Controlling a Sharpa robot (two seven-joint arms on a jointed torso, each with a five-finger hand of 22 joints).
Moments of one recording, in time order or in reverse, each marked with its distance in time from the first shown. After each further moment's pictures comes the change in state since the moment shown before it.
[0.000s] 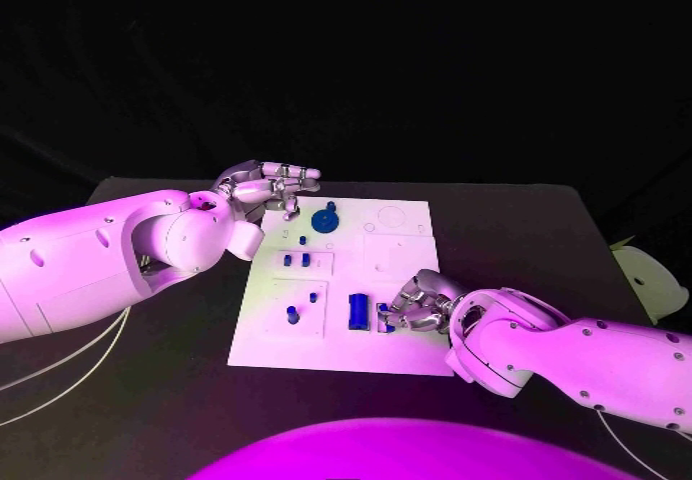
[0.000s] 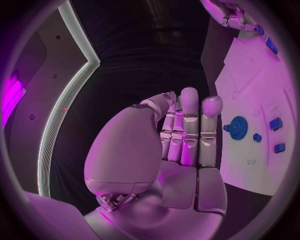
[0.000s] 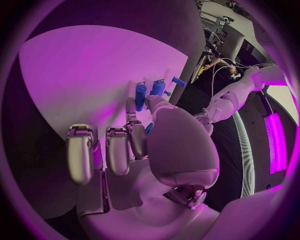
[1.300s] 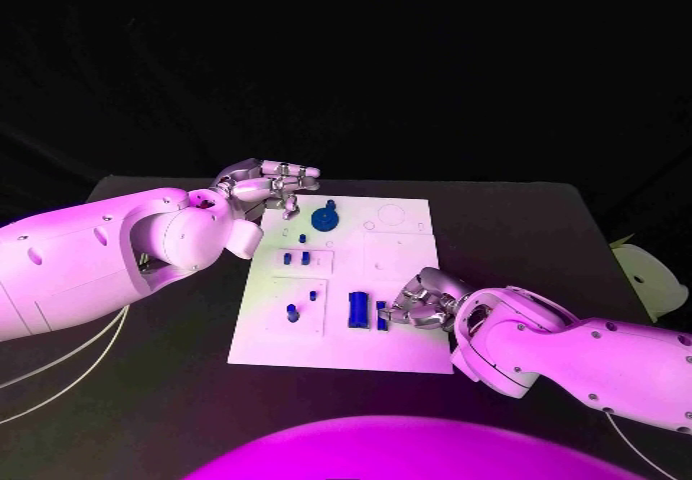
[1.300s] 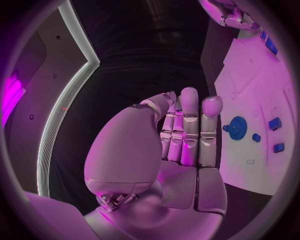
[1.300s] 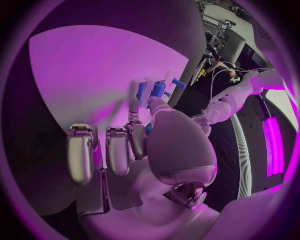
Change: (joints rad) left arm 0.000 -0.003 0.000 0.000 0.000 0.006 -0.005; left_hand 0.000 0.000 0.000 0.000 0.000 0.000 0.000 0.000 0.000 0.000 0.000 0.000 0.000 0.000 0.000 0.000 0.000 0.000 0.000 0.000 0.000 0.000; right arm -0.001 -0.028 0.000 0.020 -0.042 0.013 0.008; right_hand -0.051 0.019 -0.132 -0.025 -0.137 0.020 -0.013 0.002 0.010 0.000 0.000 0.009 0.000 0.000 0.000 0.000 0.000 0.000 0.000 0.000 0.000 0.000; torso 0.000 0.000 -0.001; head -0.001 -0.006
